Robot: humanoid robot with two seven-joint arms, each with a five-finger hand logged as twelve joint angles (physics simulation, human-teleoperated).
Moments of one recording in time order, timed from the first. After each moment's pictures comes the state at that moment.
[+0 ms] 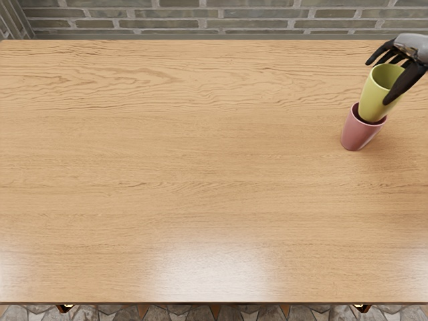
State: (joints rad) left arm 0.01 0.00 0.35 -0.21 0.04 0.13 0.07; right arm 1.06 -0.84 0.62 1.31 -1.05 0.25 -0.61
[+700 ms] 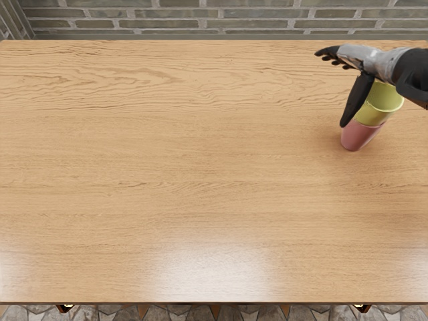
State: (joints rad) left arm 0.01 0.00 0.35 -0.21 0.04 0.13 0.07; right arm 1.05 -0.73 0.63 1.44 -1.03 0.27 -0.61
